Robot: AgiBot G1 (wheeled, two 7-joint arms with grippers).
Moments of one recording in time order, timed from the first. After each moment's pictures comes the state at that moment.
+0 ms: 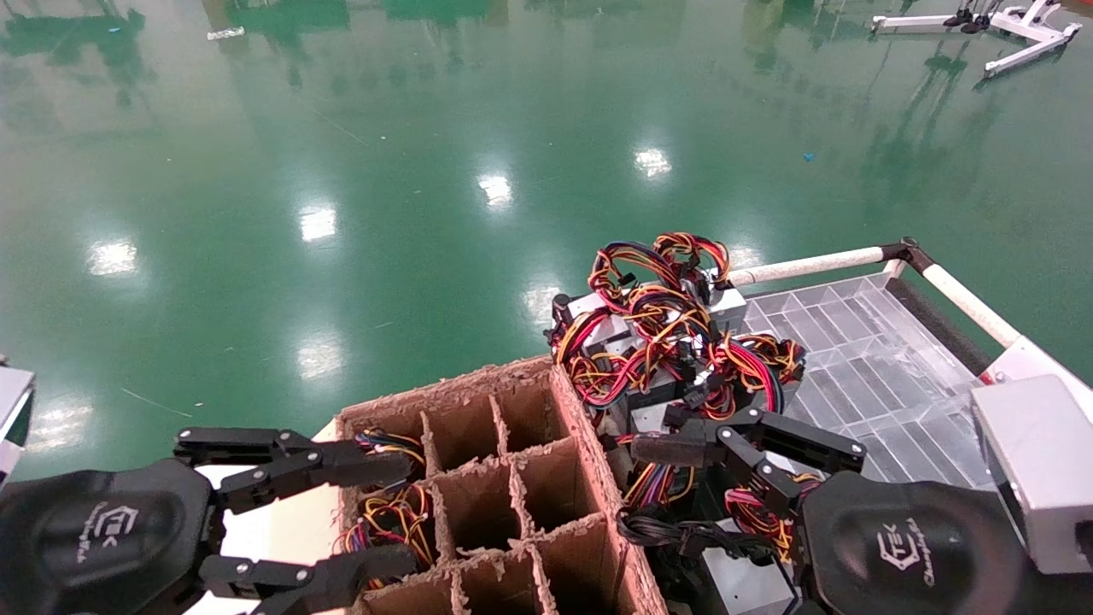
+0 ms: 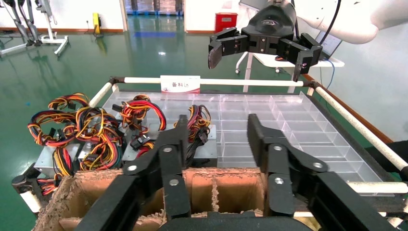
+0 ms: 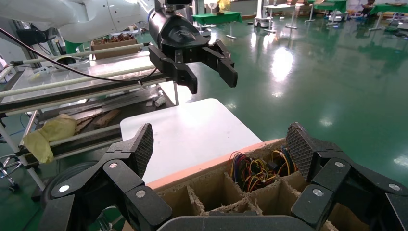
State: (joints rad) left arm -1.09 0.57 0.38 -1.25 0.65 1.45 -0.13; right arm 1.07 -0.61 -0.28 1.28 -0.73 -1.50 0.19
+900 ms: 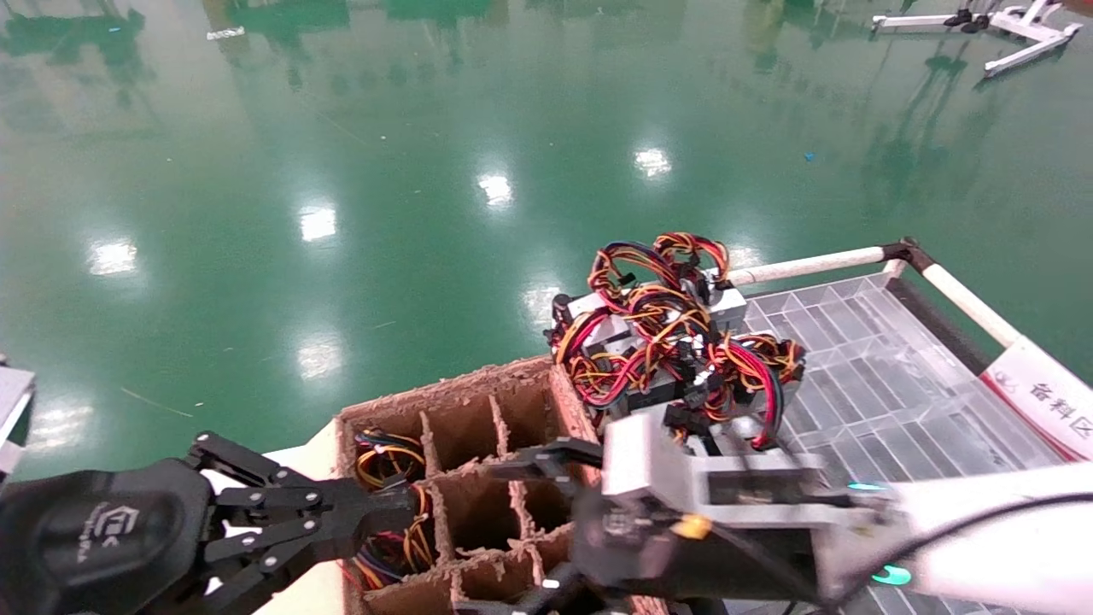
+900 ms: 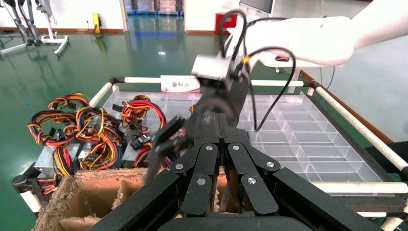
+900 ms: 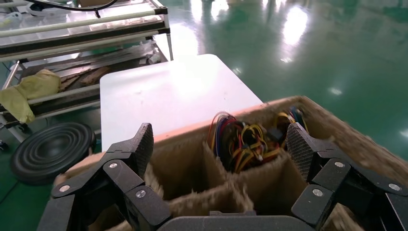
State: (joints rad) left arm -1.09 0.57 0.38 -1.25 0.65 1.45 -0.13; right arm 1.25 -0.98 -0.50 0.99 -1.10 -1.39 0.04
